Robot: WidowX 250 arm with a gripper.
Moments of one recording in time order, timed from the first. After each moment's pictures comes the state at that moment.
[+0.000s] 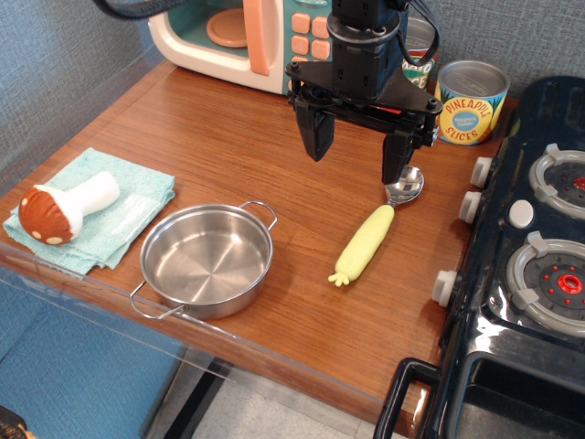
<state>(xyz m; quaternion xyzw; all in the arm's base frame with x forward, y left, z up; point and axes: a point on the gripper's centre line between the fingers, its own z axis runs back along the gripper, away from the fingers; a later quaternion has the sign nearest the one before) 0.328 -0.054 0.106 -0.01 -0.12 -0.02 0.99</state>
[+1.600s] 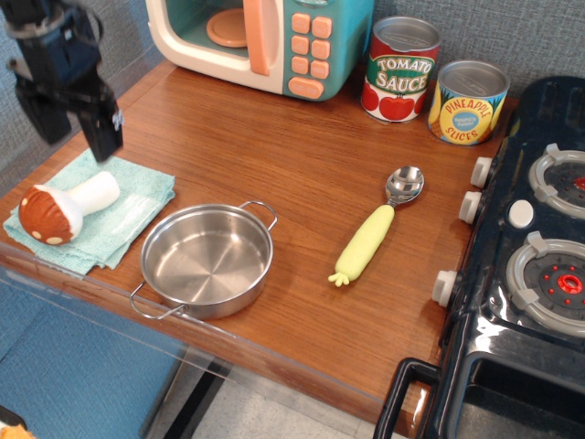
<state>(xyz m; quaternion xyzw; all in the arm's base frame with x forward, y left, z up) 0.277 0.178 0.064 0.01 -0.07 -0.02 1.00</state>
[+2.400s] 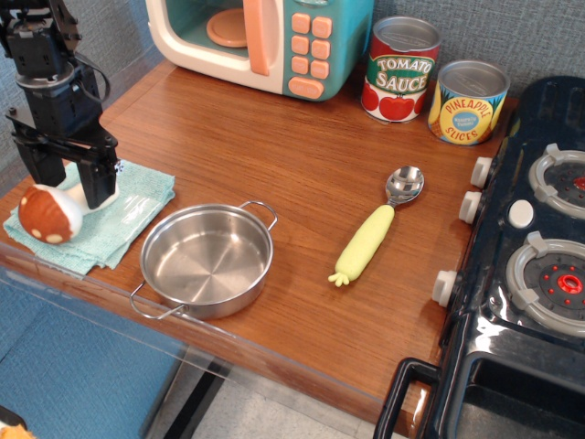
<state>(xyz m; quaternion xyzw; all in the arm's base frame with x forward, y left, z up) 0.265 0.182 0.033 0.03 -0.01 0.03 1.00</state>
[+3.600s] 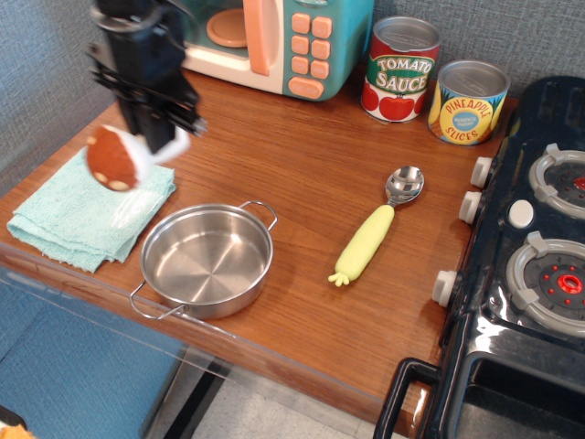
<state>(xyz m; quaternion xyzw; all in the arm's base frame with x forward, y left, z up) 0.299 0.093 0.086 0.05 -0.08 -0.09 0.99</state>
